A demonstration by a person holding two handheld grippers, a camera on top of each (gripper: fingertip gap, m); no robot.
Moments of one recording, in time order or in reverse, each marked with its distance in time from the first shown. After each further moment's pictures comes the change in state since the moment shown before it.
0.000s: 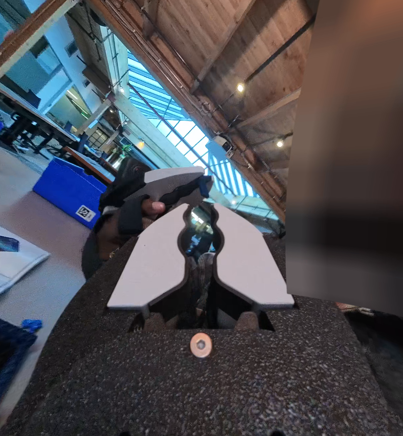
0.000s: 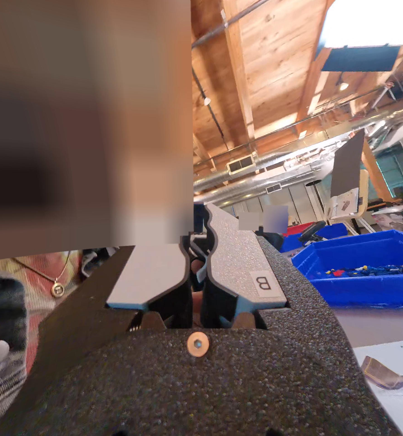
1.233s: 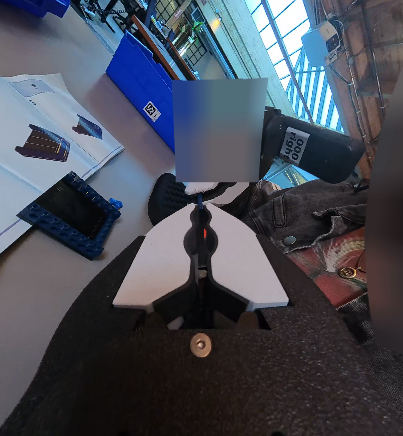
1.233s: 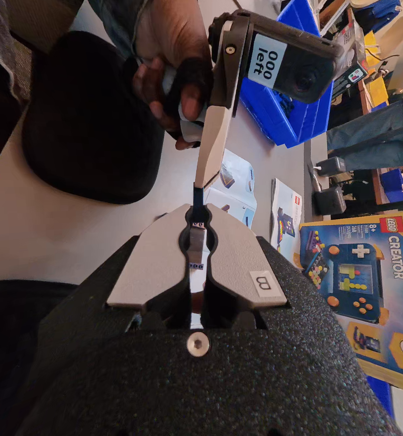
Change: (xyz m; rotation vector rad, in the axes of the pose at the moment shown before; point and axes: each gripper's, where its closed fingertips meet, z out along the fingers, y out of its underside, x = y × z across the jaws) left arm -0.047 0.047 -0.047 -0.418 -0.354 -0.095; right arm 0.033 0.092 -0.066 -1.458 0.219 -0.965
